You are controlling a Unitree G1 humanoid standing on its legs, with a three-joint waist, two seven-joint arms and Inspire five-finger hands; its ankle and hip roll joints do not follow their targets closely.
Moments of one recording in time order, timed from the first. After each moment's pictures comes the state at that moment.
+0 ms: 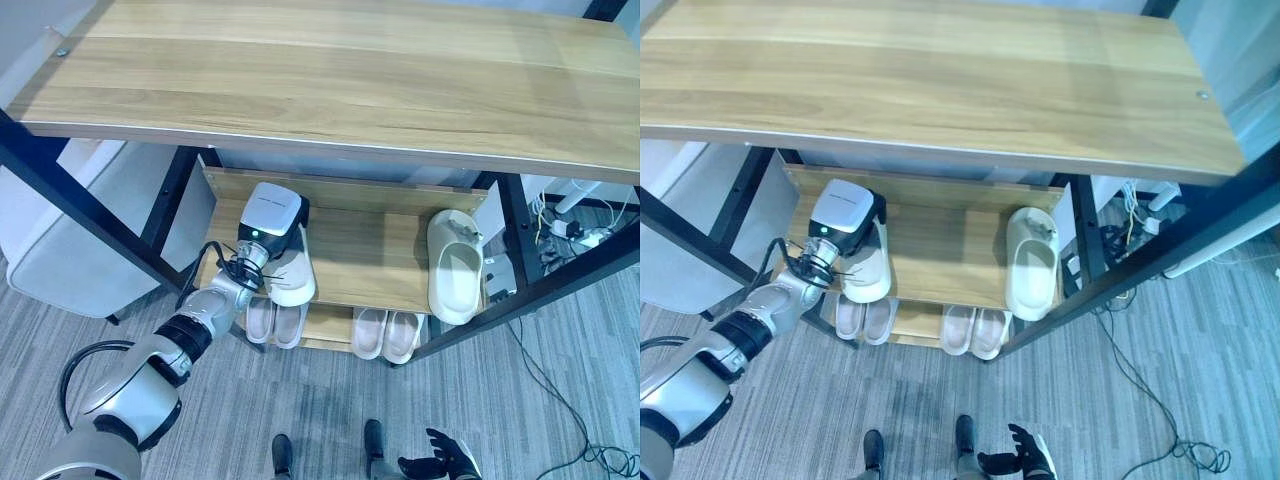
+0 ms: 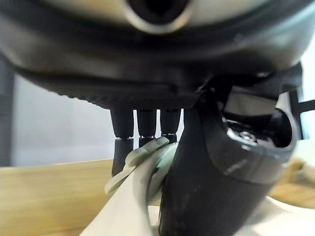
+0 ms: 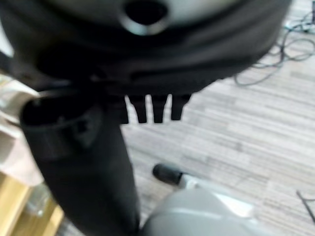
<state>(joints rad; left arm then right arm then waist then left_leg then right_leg) -0.84 0.48 -0.78 0.72 0.75 -0.02 0.56 0.02 -0.25 0.35 1.17 0.15 -0.21 -0.22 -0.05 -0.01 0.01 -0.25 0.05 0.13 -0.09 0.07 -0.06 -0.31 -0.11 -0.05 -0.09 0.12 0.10</state>
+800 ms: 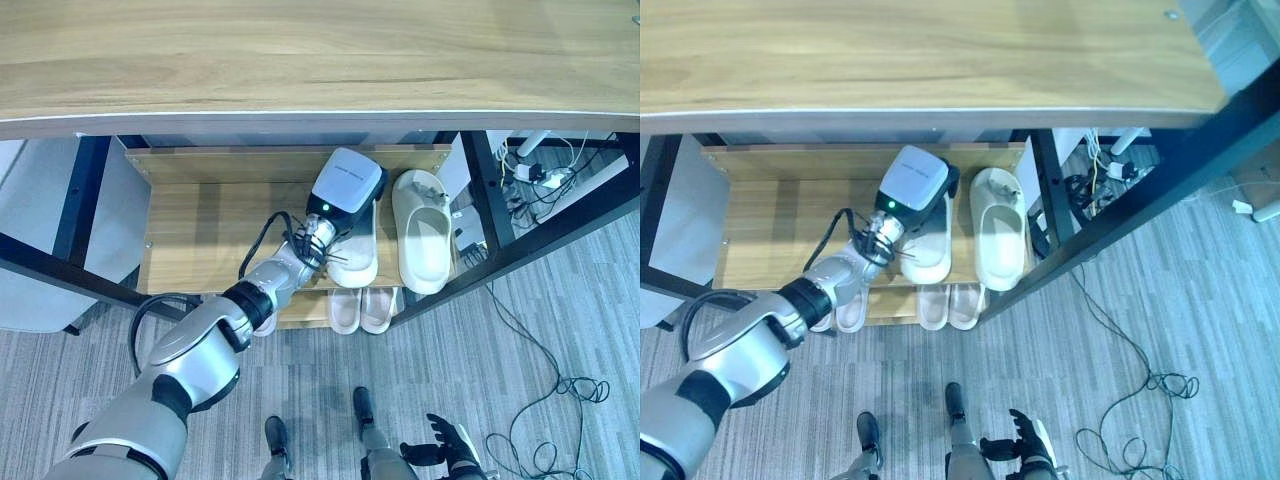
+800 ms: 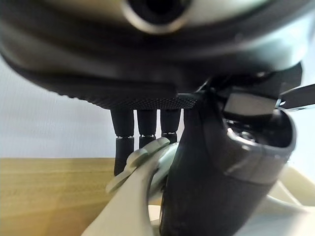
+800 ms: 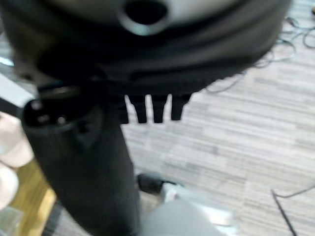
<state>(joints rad) -1.14 0.23 -0.90 0.98 0.74 -0.01 0.64 -0.04 -0.26 0.40 1.17 0.14 -0.22 -0.27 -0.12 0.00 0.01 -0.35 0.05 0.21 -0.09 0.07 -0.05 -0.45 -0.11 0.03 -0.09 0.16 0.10</state>
